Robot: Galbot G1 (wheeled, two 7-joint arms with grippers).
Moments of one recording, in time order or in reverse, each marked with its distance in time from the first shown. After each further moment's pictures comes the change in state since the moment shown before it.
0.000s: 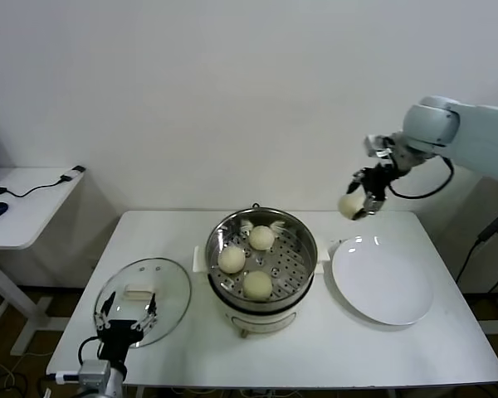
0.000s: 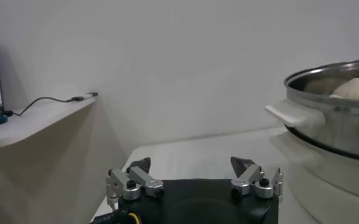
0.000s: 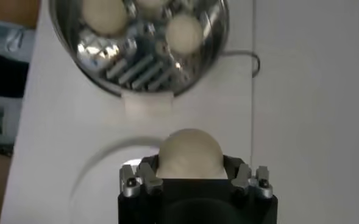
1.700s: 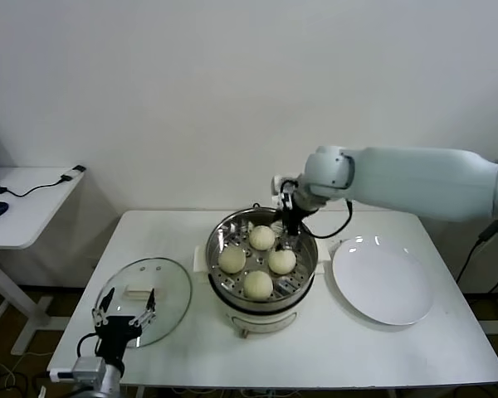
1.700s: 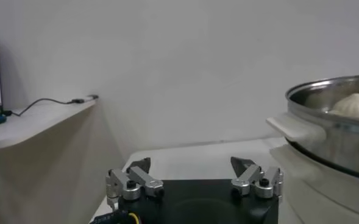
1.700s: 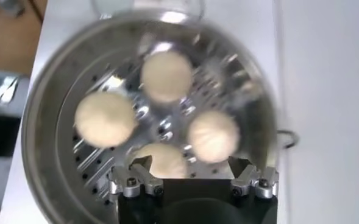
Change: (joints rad) left arm -0.003 0.020 -0.006 -0.021 -0.054 0.006 -0.005; right arm -0.229 0.145 0.193 0.076 0.155 -0.233 0.336
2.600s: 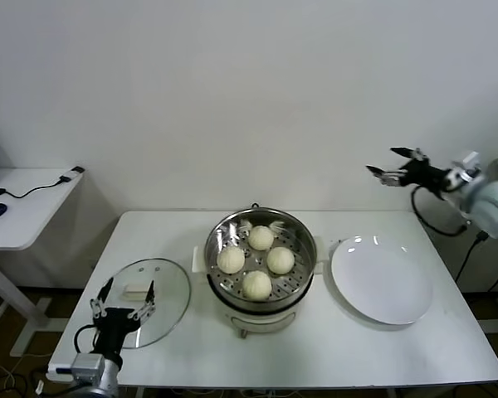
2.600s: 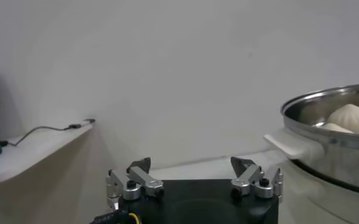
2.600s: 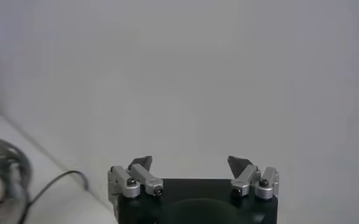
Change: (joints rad) left arm -0.014 0.027 -0.001 -0.005 0.044 -0.042 0.010; right arm -0.794 -0.742 0.844 0.064 0.184 0.526 0.516
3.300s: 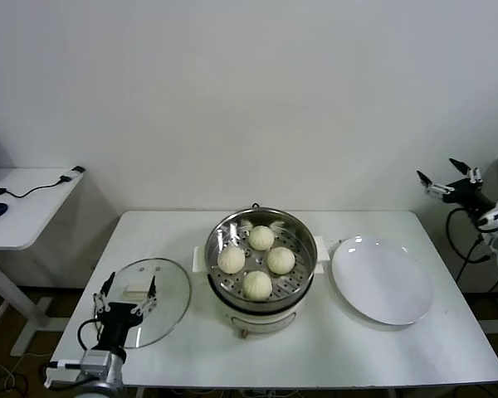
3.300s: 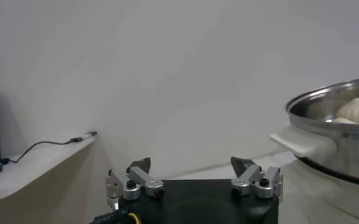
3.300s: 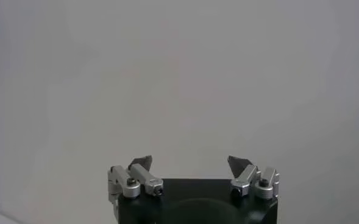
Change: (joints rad) left arm -0.052 -0.007 0.010 0.073 0.065 -0.075 -0.002; right arm -0.435 0.032 0.300 -0.065 -0.090 0.273 0.206
